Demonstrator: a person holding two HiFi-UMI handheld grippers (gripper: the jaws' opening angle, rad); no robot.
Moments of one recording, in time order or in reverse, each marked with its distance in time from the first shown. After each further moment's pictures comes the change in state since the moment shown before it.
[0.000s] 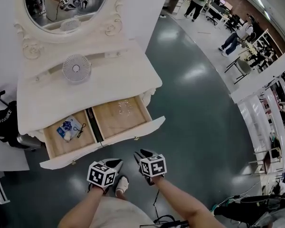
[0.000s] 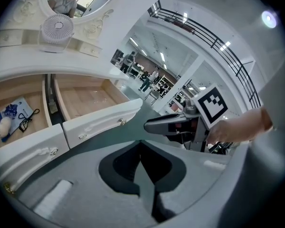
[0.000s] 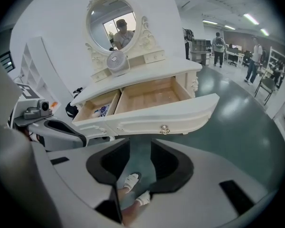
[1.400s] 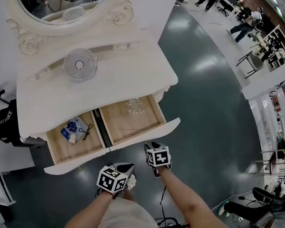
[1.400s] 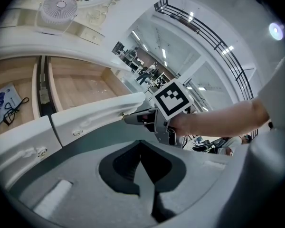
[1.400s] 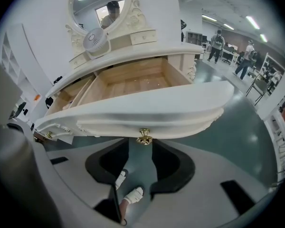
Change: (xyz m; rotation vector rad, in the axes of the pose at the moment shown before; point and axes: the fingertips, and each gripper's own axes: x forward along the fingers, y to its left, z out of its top) left arm 0.031 0.019 -0.008 -0.055 0.062 -0.065; right arm 0.094 -0.061 0.005 0.012 0.123 -0.128
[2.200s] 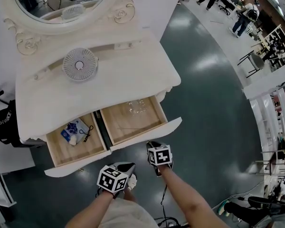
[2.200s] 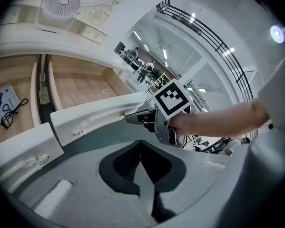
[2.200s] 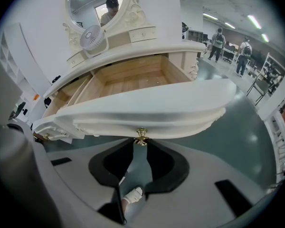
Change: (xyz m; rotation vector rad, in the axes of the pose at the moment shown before) left arm 0.004 0.014 0.011 -0.017 0.000 -0.005; right arm 0.014 -0.005 0.011 -0.001 0.026 0.002
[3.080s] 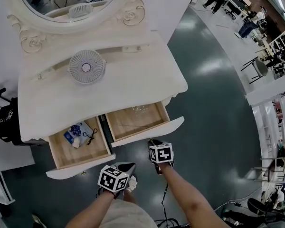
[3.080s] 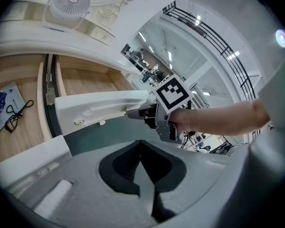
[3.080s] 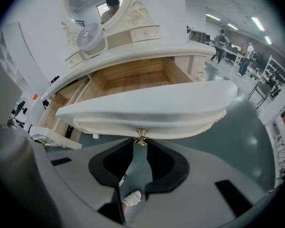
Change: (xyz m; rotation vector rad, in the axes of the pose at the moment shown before) left arm -0.005 0.025 0.016 -0.049 -0.015 0.027; right arm 0.017 0.005 0.039 -0.023 0.006 0.002
